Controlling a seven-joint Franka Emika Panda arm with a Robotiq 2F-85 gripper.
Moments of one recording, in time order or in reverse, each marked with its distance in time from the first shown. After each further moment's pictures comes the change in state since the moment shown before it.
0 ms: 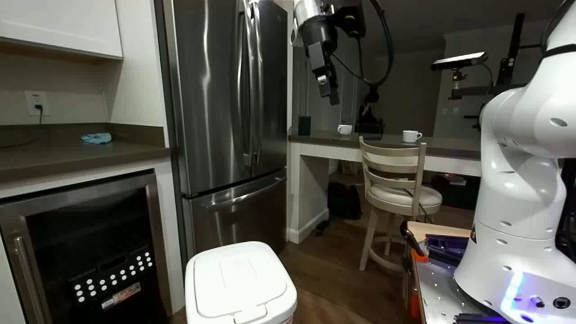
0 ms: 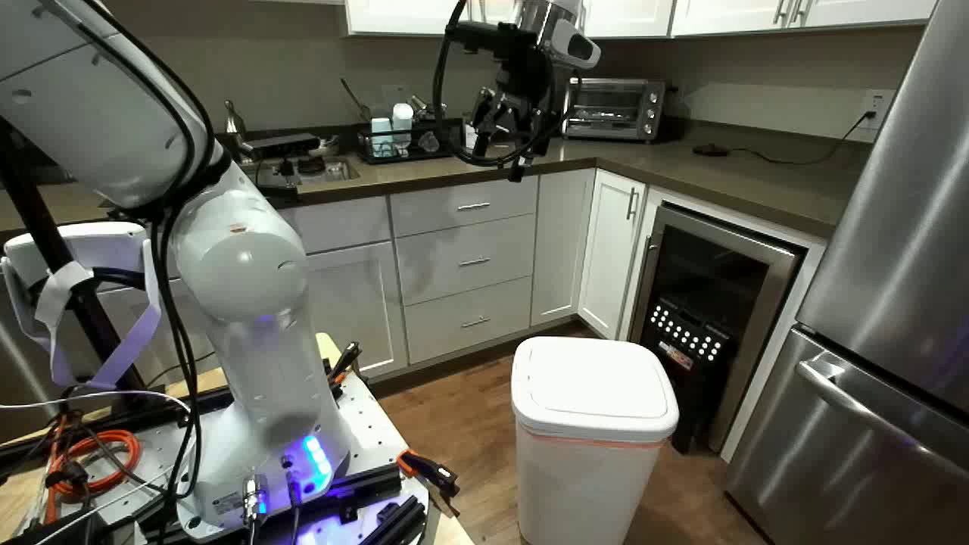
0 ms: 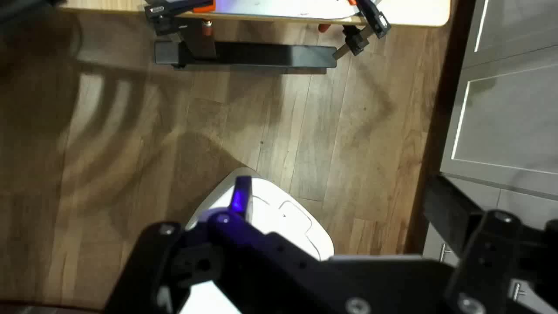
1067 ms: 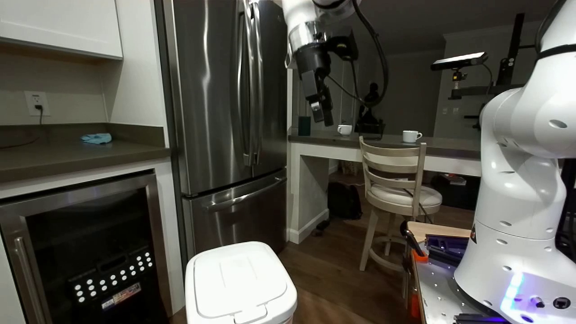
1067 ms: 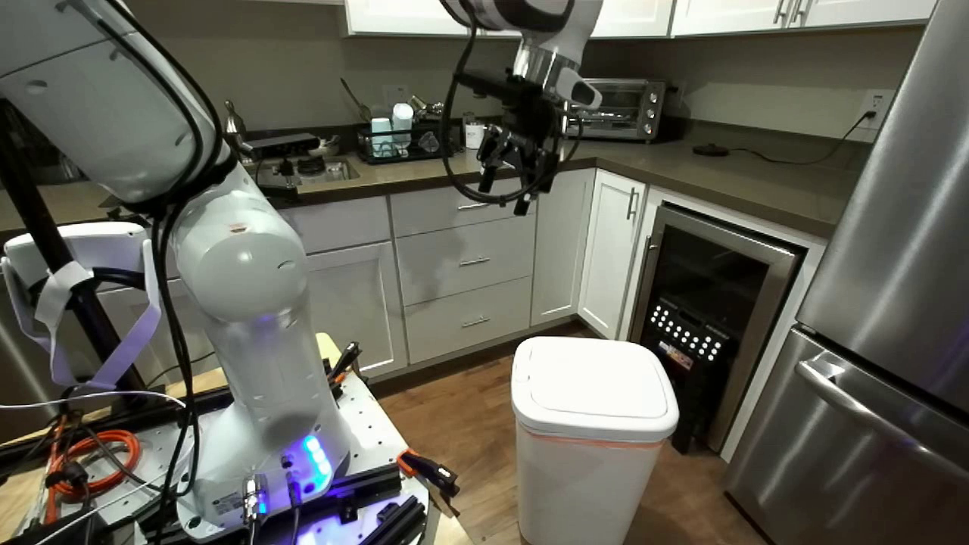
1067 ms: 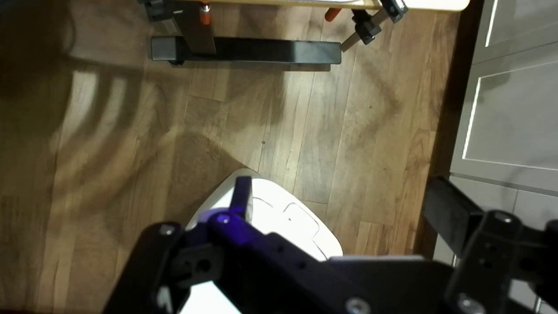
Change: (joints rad) arm -0.001 0.068 0.000 -0.083 0.005 0.141 -0.014
